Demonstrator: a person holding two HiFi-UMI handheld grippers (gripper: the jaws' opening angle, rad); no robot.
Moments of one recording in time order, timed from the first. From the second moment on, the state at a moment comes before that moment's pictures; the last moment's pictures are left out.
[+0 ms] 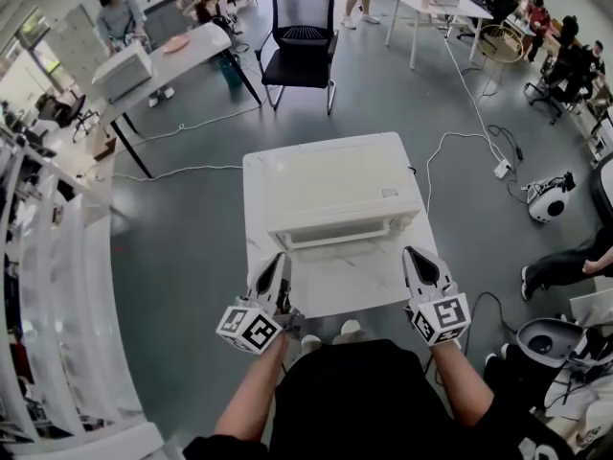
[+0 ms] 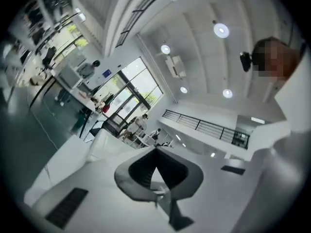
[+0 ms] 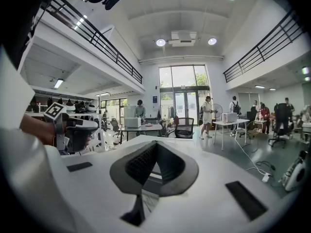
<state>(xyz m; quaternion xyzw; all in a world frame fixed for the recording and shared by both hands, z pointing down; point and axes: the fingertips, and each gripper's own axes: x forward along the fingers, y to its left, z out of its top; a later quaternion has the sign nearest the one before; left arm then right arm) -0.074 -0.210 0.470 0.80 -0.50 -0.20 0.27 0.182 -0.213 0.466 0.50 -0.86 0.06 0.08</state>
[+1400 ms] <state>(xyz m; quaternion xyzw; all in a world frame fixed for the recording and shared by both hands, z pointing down) -0.064 -0.204 0.495 0.77 -0.62 -0.05 0.14 0.224 -0.235 0.478 0.48 -0.87 0.04 0.09</state>
